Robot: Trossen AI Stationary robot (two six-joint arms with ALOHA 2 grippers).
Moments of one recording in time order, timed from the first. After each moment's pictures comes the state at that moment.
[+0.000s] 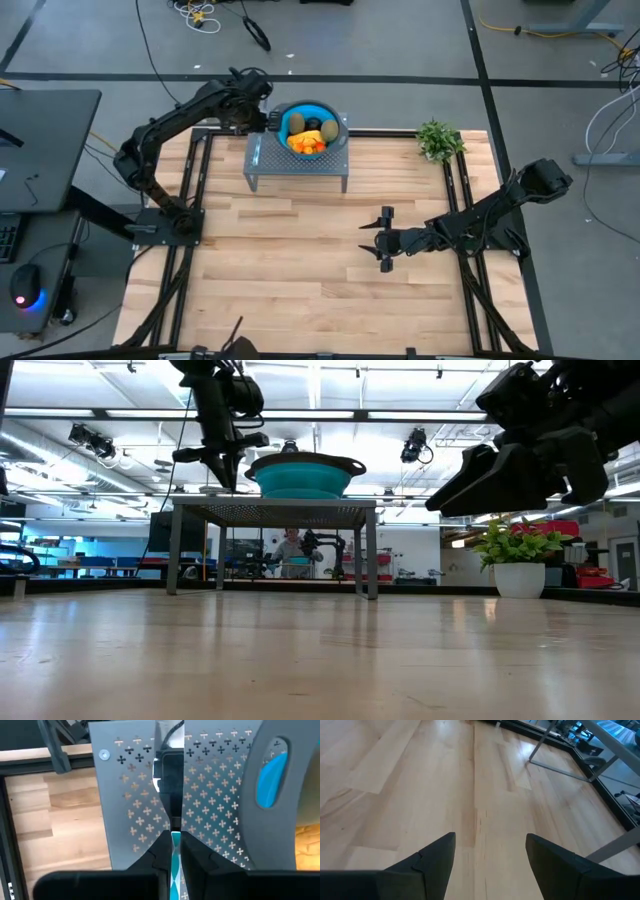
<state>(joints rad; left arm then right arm) 0.75 1.60 1.54 -1.10 -0.09 -0.68 0.39 1.35 0.42 0.42 0.50 -0.09</state>
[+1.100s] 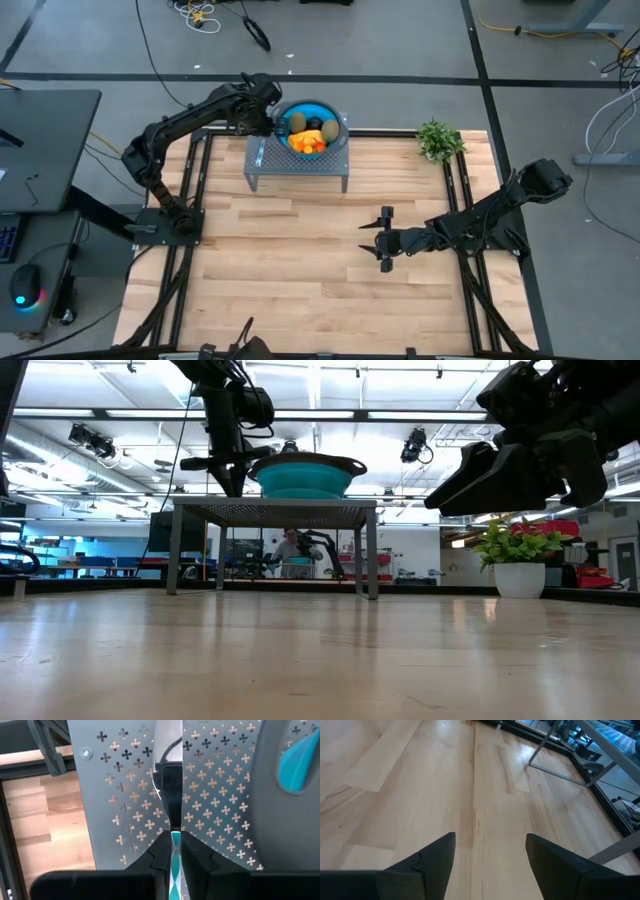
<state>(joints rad) 0.71 1.67 1.54 -1.08 -0.14 -0.67 0.39 1.35 0.42 0.42 0.50 -0.13</state>
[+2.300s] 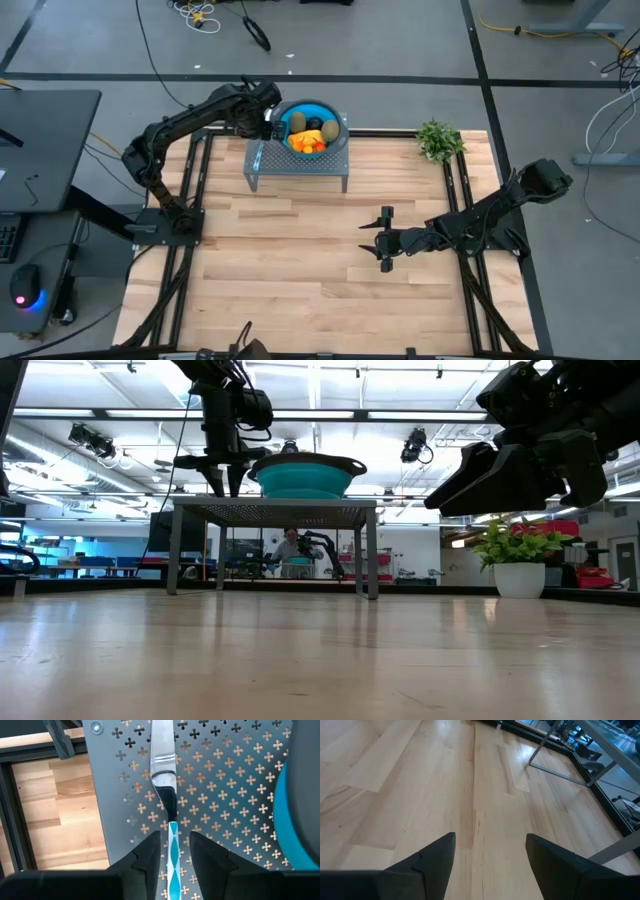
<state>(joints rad) 0.71 1.67 1.54 -1.15 -0.14 -0.70 0.39 1.35 0.42 0.42 0.50 -0.13</state>
